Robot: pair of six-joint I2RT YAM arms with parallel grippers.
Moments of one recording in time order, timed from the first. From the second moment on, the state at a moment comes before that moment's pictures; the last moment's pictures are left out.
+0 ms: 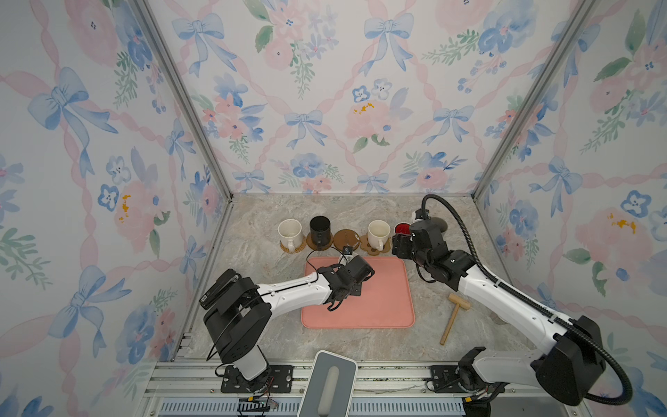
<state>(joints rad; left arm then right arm) -0.91 1.63 1.01 -0.43 -0.36 -0.71 0.59 1.30 1.04 -0.40 0.33 0.52</state>
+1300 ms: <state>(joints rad) -0.91 1.63 1.08 -0.48 -0.44 -0.66 0.59 1.30 1.04 -0.40 0.30 0.52</state>
